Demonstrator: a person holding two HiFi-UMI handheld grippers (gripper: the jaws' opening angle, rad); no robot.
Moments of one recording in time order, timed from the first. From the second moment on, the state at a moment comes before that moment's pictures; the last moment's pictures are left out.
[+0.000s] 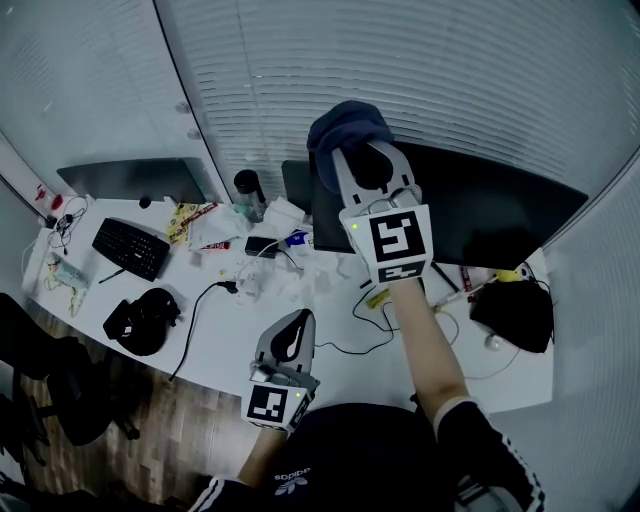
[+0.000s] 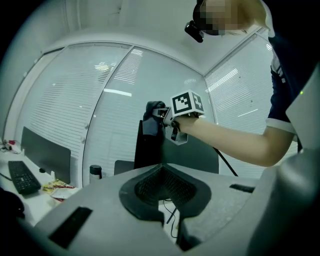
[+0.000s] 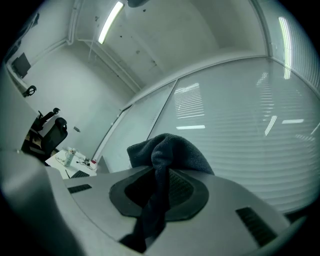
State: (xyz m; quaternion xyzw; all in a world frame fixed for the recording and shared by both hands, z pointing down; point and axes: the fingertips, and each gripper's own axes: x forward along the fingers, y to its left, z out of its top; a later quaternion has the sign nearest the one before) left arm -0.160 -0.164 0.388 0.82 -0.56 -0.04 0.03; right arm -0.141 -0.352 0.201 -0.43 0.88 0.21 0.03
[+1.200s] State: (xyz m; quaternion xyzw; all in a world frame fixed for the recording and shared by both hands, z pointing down) left arm -0.140 -0.170 0.403 0.82 -0.57 -0.01 0.04; right arm -0.118 -0.372 0.230 -0.43 0.87 0.24 -0.03
